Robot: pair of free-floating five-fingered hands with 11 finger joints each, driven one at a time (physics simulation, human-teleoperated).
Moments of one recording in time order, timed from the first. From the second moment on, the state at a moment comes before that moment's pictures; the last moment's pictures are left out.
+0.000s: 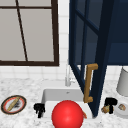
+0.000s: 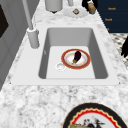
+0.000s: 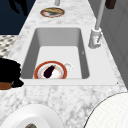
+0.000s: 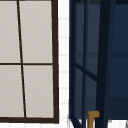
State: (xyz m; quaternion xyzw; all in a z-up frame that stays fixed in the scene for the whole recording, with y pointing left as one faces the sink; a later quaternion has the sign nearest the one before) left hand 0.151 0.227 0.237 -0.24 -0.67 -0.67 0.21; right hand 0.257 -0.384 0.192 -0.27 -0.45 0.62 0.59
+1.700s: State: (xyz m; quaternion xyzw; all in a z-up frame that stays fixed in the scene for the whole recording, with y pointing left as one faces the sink) left hand 0.151 0.227 0.237 -0.24 -0.67 -0.67 0.21; right hand 0.201 -0.386 0.459 -0.30 -0.43 0.60 0.60
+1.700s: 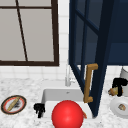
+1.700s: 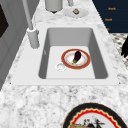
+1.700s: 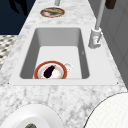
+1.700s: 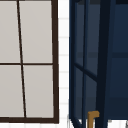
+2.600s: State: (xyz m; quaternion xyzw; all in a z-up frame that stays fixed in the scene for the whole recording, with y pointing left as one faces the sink) left hand 0.151 0.227 0.237 -0.24 -0.67 -0.67 0.21; right hand 0.166 -0.353 0.602 -0.33 -0.41 0.59 0.61
